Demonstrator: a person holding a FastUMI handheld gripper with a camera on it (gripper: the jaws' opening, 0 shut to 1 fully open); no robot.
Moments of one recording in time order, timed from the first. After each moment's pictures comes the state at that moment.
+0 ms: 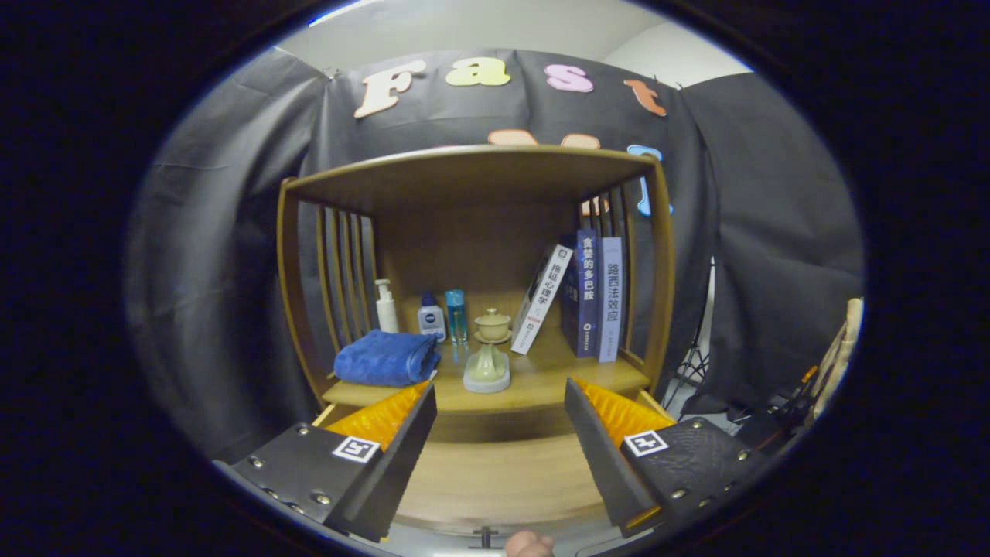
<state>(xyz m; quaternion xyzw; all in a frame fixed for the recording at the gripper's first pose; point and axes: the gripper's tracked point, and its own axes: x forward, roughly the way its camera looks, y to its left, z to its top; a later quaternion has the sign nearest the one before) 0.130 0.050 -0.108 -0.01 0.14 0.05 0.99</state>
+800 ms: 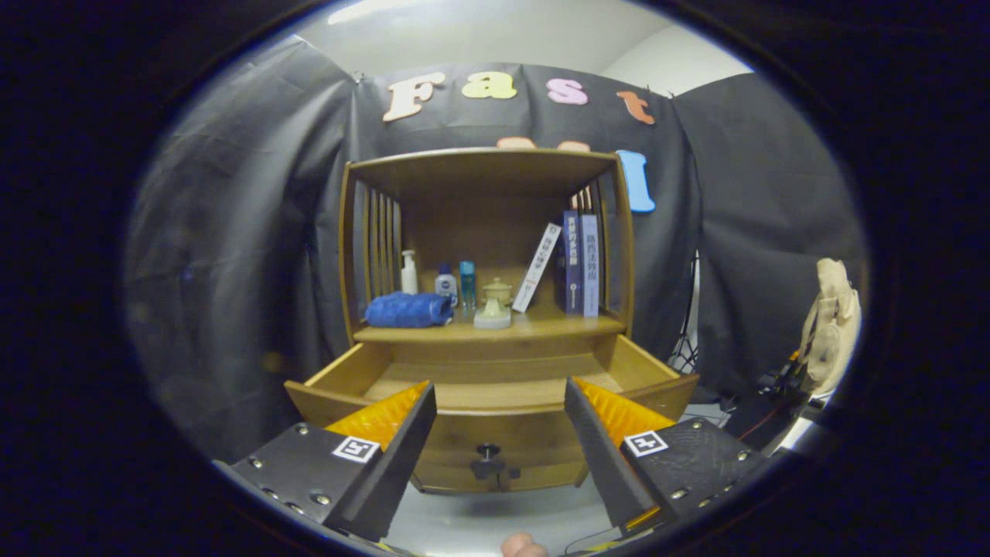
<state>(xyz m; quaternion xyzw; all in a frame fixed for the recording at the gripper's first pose) 0.002 0.039 -0.189 -0.01 0.14 0.05 0.99</state>
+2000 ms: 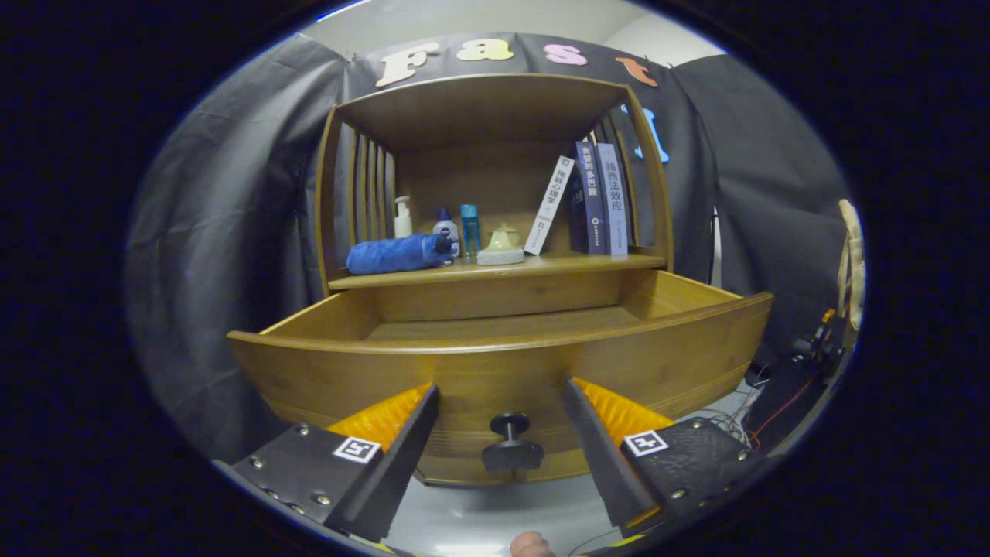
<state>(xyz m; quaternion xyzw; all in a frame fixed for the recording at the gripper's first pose) 0.069 0.052 -0.301 0.01 0.18 0.07 0.98</state>
